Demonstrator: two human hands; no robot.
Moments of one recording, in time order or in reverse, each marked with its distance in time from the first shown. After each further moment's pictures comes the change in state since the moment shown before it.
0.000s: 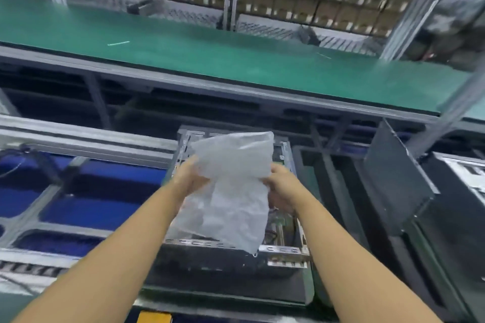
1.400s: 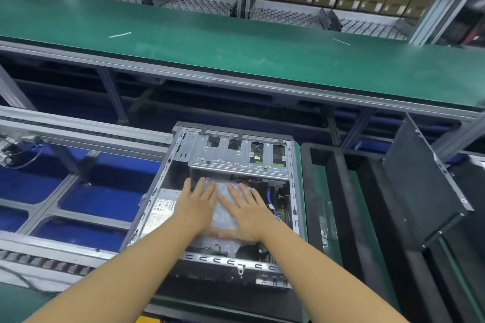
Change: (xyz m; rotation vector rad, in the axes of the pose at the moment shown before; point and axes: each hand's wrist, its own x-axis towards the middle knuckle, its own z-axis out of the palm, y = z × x) left_hand 0.042 -0.075 0.045 2.102 -0.085 0.021; right_hand 0.051 0.087 -0.013 -1.735 -0.371 -0.218
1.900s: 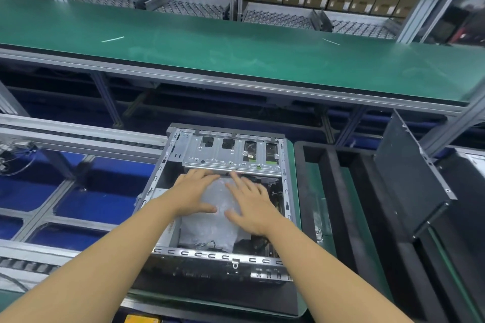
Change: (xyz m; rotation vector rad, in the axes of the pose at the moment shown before) left_hand 0.007 -0.037 -0.012 -0.484 0.298 0.187; right_hand -0.023 0.008 -0.013 0.163 0.241 0.030
